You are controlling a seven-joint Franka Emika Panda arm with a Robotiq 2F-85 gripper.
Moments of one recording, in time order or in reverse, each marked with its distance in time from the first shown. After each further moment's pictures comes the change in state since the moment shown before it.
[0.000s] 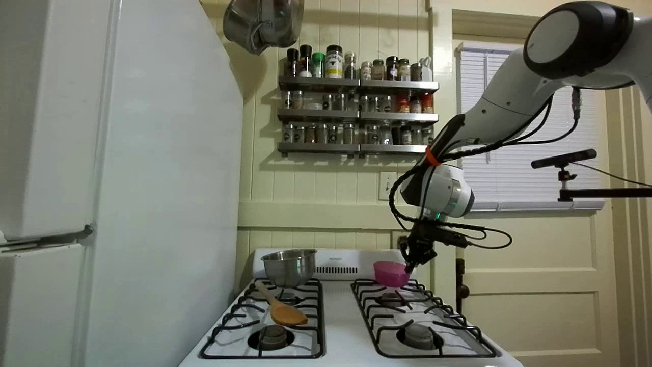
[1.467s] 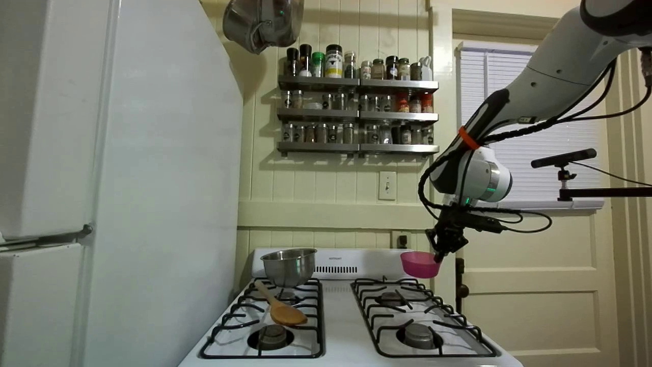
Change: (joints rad) arm 0.004 -0.250 -0.102 -0.220 -0.201 0.002 0.125
